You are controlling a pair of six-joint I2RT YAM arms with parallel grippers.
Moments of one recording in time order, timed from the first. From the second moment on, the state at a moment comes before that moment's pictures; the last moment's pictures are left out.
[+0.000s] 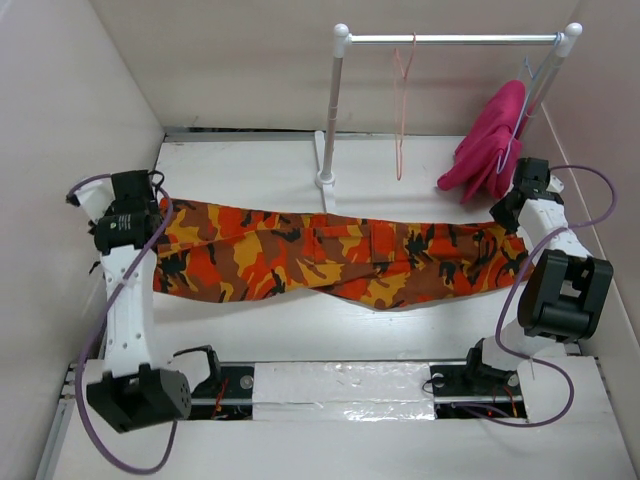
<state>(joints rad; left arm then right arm) 0.19 1.08 1.28 -1.04 -0.70 -0.65 -0.26 1.58 1.17 -0.52 0.24 0.63</state>
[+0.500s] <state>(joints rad) 0.19 1.57 1.42 -0.86 -0.71 -0.56 -0.26 1.61 1.19 -0.52 0.25 0.63</state>
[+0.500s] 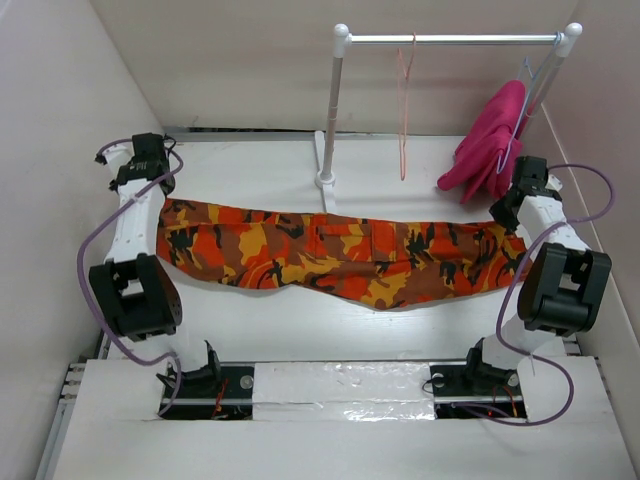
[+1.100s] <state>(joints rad) 0.20 1.93 1.66 -0.80 -0.71 -0.58 -0.34 1.64 1.19 -0.50 0.27 0.63</state>
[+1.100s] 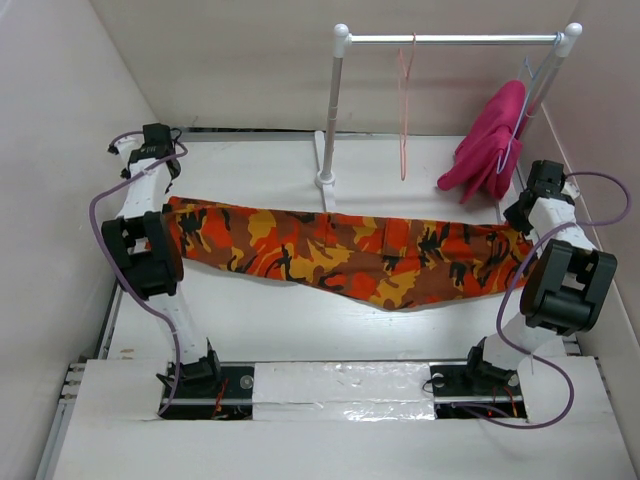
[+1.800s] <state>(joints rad) 0.20 2.16 1.82 -0.73 -0.68 -0.56 -0.34 1.74 1.26 -0.49 0.29 0.63</state>
